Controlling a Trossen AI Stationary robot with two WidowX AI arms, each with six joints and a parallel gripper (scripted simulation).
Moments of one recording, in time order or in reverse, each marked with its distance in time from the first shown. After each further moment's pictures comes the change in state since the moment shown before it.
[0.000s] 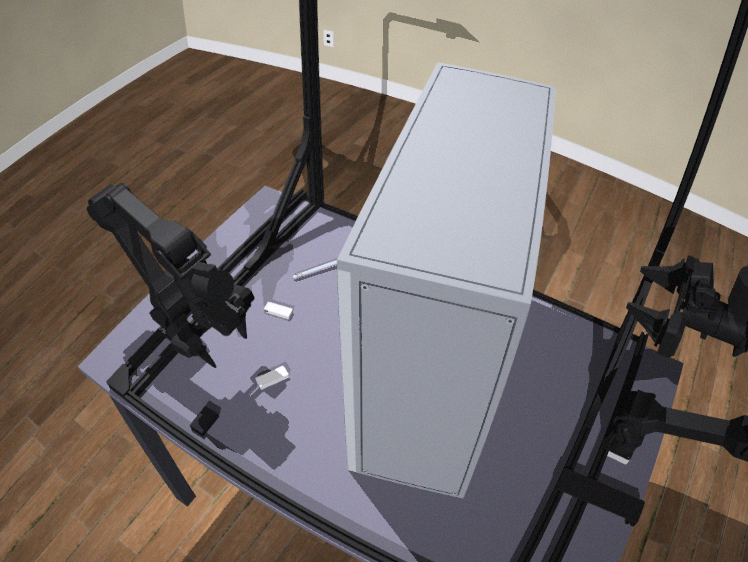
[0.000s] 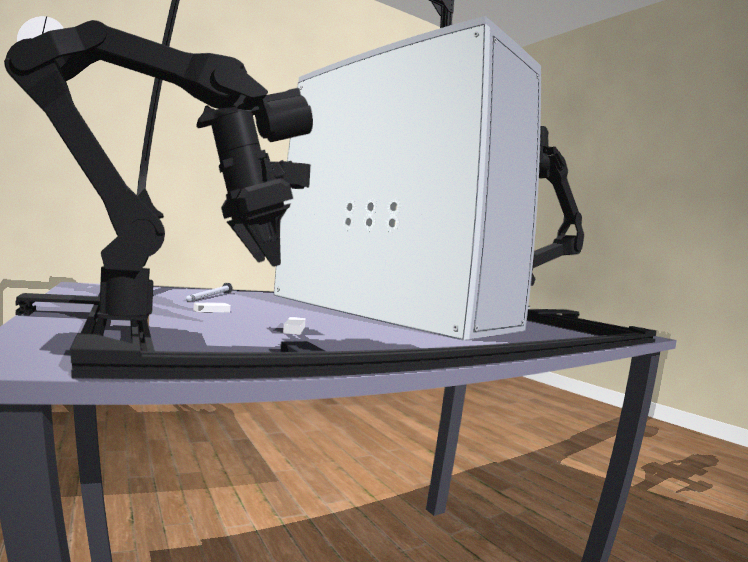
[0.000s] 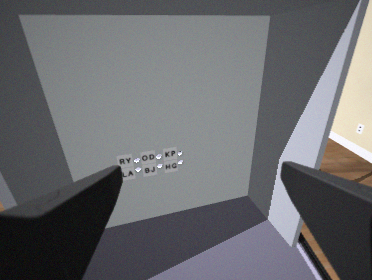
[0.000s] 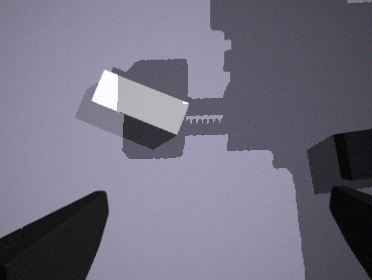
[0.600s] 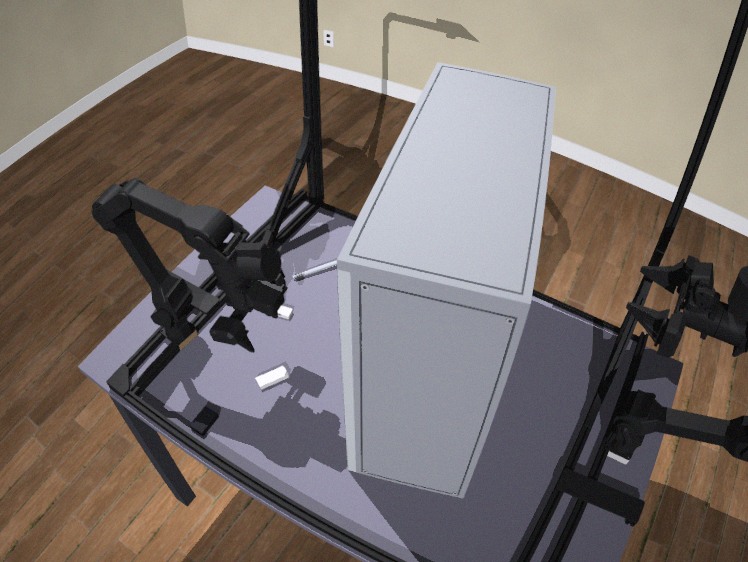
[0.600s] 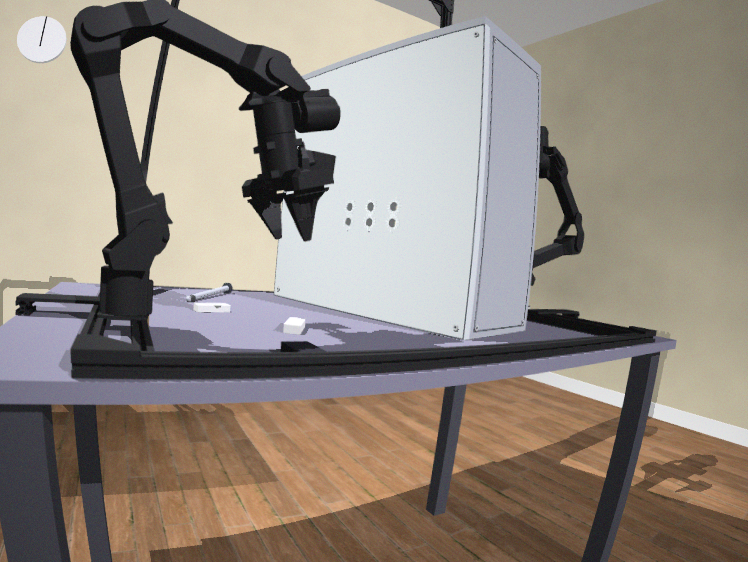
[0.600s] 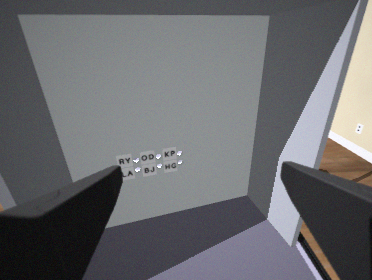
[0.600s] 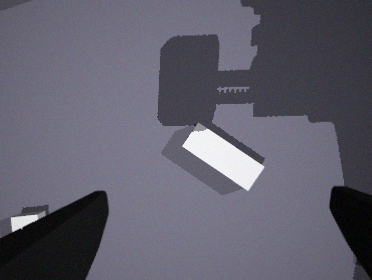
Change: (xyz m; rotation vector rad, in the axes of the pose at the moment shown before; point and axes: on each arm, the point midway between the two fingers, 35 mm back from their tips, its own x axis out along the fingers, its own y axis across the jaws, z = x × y) left arm 0.000 0.000 0.000 0.000 0.001 -0.002; right arm -0.015 0.057 0.059 -0.198 0.071 0.075
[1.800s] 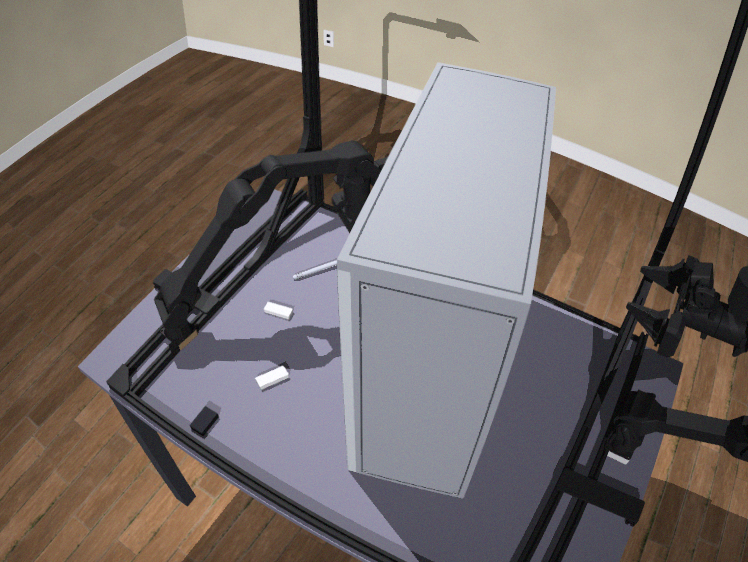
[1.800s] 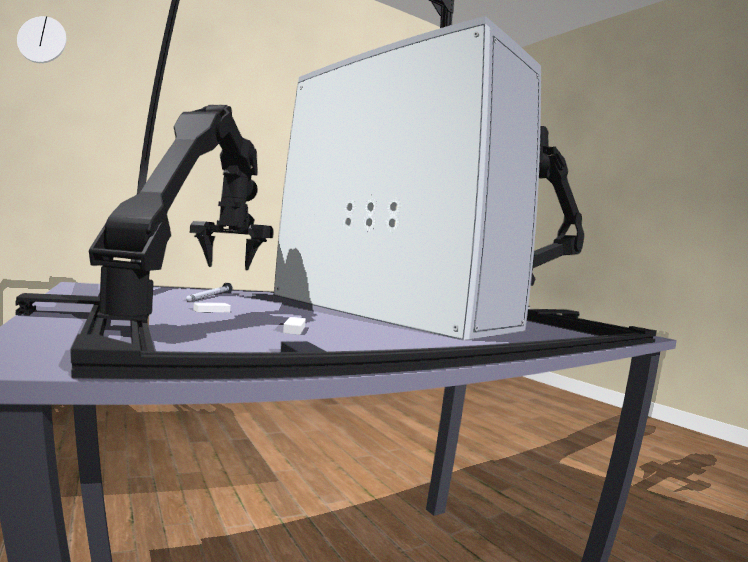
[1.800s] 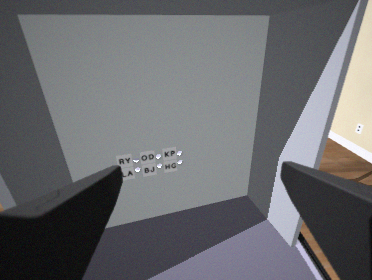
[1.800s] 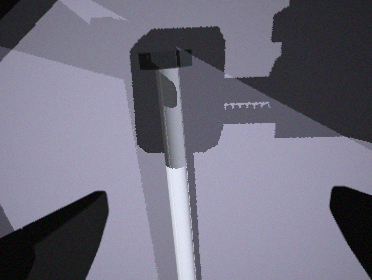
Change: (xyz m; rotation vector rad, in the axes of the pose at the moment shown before) left arm 0.000 0.000 0.000 0.000 0.000 0.000; right arm 0.080 0.362 0.021 -0.802 0.259 0.127
